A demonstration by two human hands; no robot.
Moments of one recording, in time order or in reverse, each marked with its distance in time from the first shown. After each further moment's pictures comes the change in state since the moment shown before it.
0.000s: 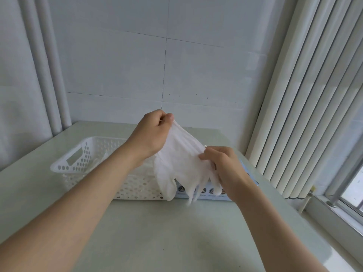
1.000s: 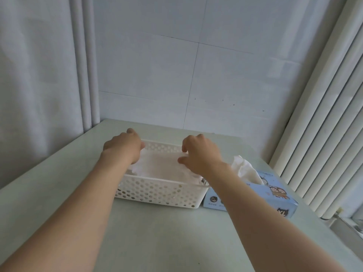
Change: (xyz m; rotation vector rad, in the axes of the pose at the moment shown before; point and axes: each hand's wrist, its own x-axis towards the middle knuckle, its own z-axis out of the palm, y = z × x) left_hand 0.015 -0.096 -0.098 0.954 -0.086 -0.478; right_hand 0.081 -0.030 0.121 -1.196 -0.092 -0.380
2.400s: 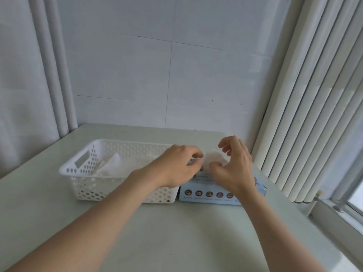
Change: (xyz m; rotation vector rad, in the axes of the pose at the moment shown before) left_hand -0.089 0.131 0.022 -0.371 -0.140 0.787; right_hand -0.098 0.115 0.012 0.530 0.577 0.203
